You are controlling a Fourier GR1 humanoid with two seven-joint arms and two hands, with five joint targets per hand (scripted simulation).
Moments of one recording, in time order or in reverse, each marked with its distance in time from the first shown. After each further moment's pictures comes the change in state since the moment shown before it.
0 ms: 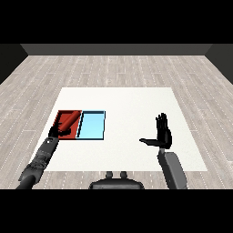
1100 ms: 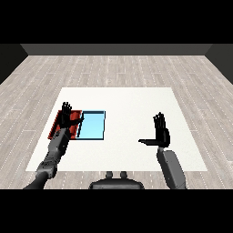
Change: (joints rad) left arm -0.046 -0.177 0.322 -0.247 0.369 -0.451 -0.567; right arm -0.030 0.003 -0.004 0.068 -0.002 0.078 -0.059
